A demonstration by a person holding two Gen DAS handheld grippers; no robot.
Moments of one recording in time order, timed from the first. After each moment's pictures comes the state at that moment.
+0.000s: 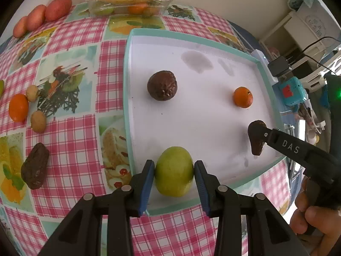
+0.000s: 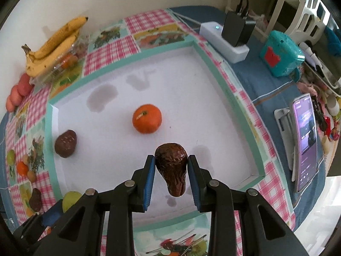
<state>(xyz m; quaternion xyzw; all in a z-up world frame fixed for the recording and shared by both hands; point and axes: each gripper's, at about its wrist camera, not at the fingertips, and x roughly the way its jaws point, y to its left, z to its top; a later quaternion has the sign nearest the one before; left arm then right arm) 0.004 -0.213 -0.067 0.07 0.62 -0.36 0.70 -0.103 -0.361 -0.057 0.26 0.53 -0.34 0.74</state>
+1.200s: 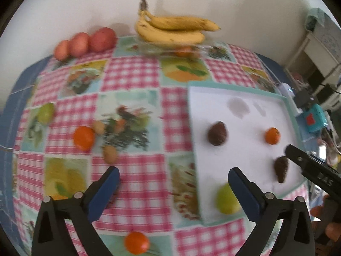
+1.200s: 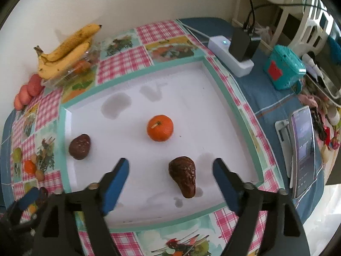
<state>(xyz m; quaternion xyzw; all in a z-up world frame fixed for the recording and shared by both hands) 0.044 -0.157 -0.018 0.10 0.54 -0.26 0.79 -0.099 -0.347 -0.030 0.24 0.49 -0.32 0.77</state>
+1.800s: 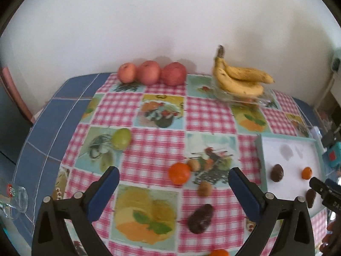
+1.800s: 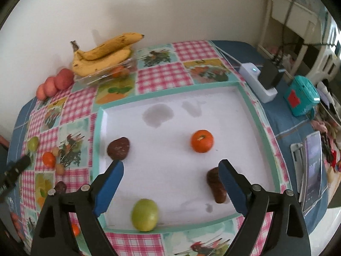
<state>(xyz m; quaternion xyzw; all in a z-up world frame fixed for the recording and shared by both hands) 0.104 -0.043 0.021 0.06 0.46 -0.18 0.87 -0.070 -0.299 -0.011 0.19 0.46 -0.27 0.82</state>
